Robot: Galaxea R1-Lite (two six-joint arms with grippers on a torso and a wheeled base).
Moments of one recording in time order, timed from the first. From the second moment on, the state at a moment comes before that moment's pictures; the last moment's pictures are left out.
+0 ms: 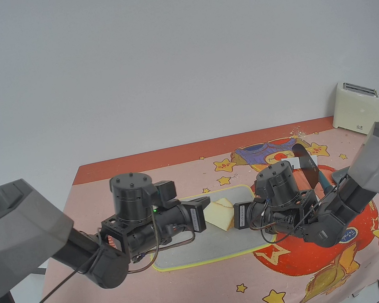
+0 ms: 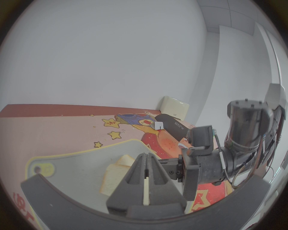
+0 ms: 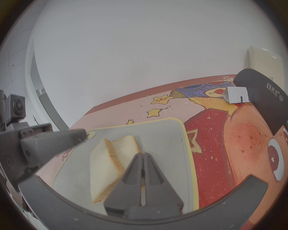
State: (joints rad) left arm -0.57 2.05 -0.80 -0.91 -0.21 -0.30; right arm 0.67 2.17 -0.89 -0.71 -0.19 0.49
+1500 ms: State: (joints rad) left arm -0.59 2.12 -0.86 -0.73 -0.21 -0.31; right arm 0.67 2.14 -0.88 -0.70 -0.19 0.49
